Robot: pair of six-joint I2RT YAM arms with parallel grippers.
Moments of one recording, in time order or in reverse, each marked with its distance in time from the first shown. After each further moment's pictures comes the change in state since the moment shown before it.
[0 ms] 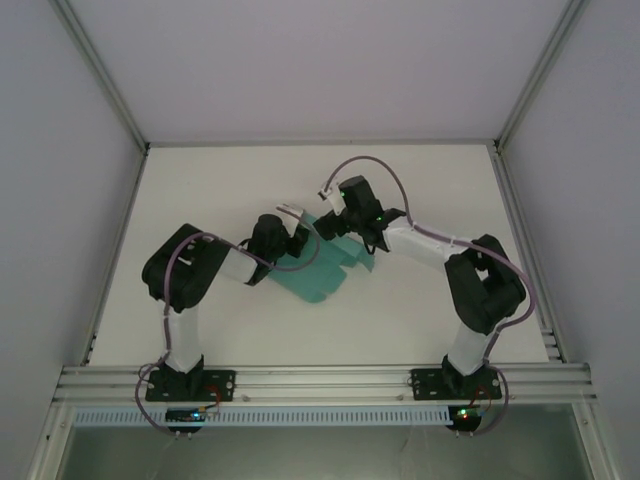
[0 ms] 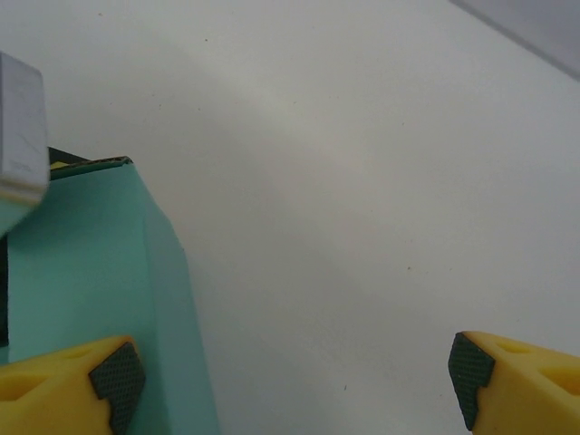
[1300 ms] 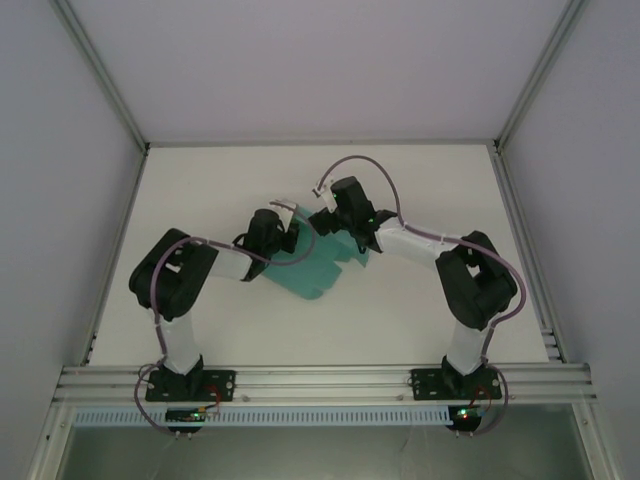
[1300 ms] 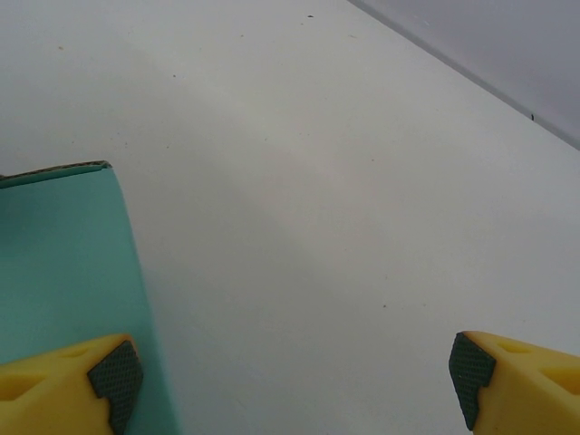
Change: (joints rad) left arm 0.024 -0.080 0.019 -0.145 -0.090 -0.008; right arm 0.021 0.047 0.023 0.072 0.087 0.005
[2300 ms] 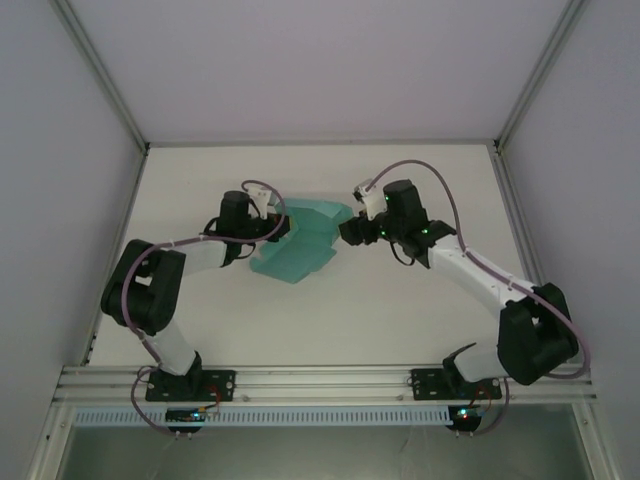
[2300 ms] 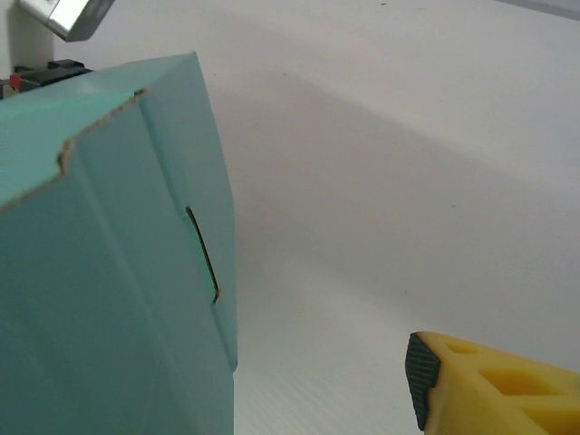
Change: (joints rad) left arm 0.175 -0.167 0.042 -0.268 0.515 -0.282; right arm -0.154 -0.404 -0.216 -0.169 -0.428 0.161
